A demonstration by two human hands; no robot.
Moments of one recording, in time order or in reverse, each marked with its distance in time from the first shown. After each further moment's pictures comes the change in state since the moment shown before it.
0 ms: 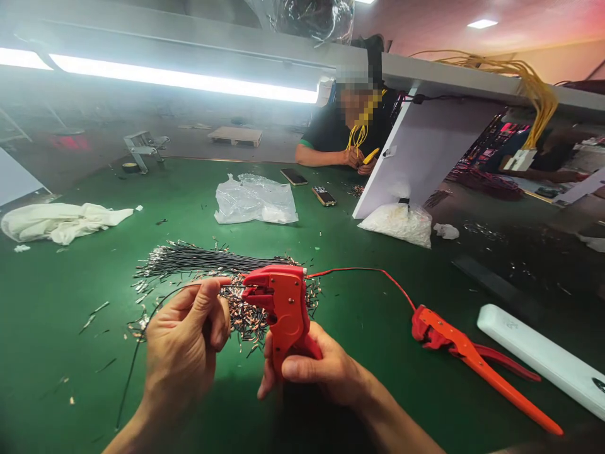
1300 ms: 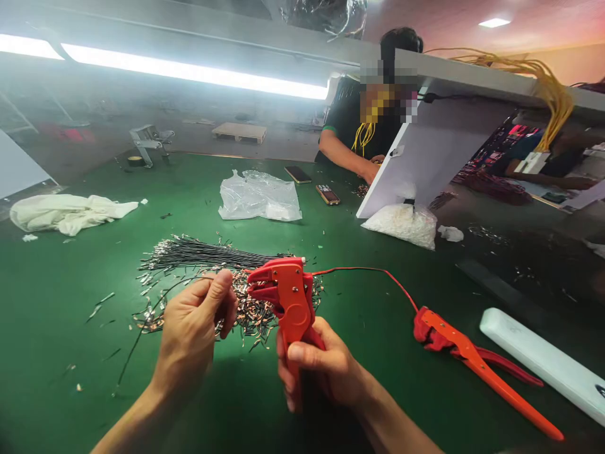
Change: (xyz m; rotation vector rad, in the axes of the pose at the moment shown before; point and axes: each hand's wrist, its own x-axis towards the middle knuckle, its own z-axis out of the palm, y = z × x) left_hand 0.007 0.003 -0.005 0.256 -0.118 -0.003; right_hand -0.003 0.003 0.002 0.059 0.118 0.103
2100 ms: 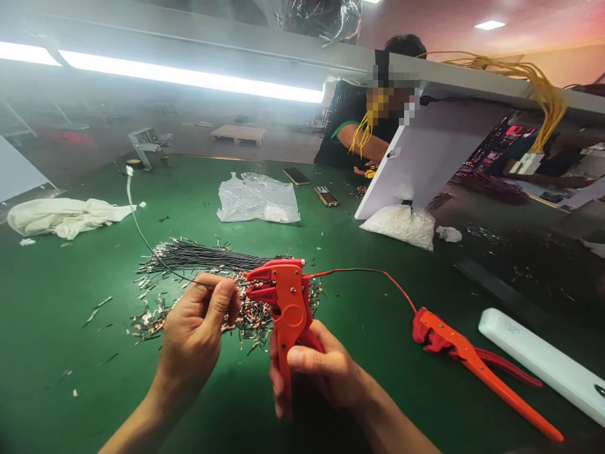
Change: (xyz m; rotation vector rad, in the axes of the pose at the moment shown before) left_hand -0.002 -0.004 0.000 0.161 0.000 0.235; right_hand -0.001 -0.004 0.004 0.087 -0.043 -0.012
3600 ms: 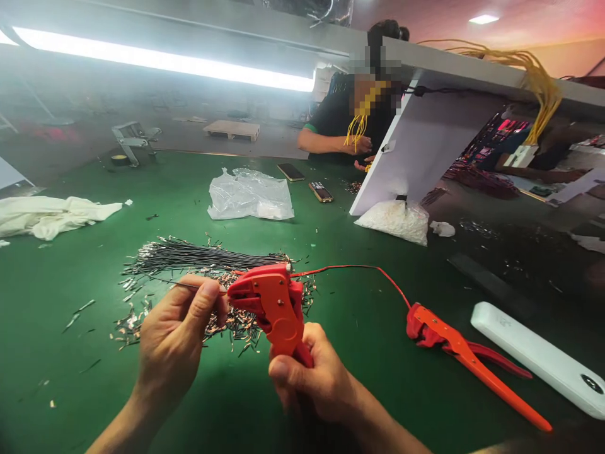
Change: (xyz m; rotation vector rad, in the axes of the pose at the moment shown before) left_hand 0.001 0.000 -0.003 -0.121 -0.030 -0.026; right_hand -0.003 0.013 -0.001 -0.240 0.121 -0.178
